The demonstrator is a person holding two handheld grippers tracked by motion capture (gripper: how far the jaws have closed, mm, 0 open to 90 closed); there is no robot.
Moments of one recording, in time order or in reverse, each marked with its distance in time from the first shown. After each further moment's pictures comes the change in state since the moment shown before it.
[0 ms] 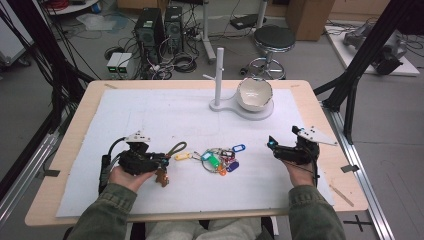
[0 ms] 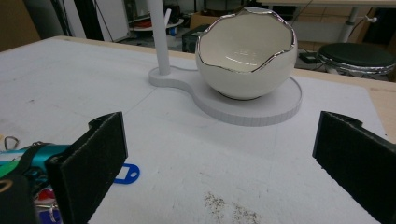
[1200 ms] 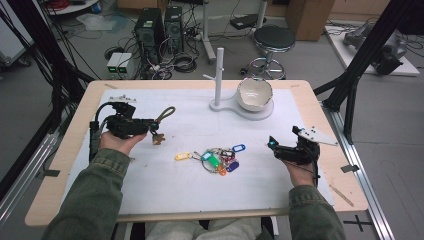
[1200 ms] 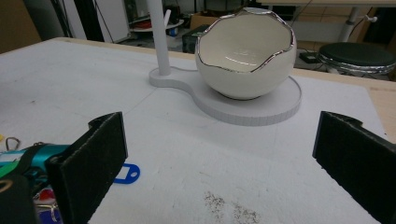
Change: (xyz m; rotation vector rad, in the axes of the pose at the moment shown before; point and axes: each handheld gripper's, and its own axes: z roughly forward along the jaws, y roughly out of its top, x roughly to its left) left arm 0.042 0.080 -0.023 -0.091 0.065 -0.054; right arm 0.000 0.000 -0.001 -0.001 0.004 0.009
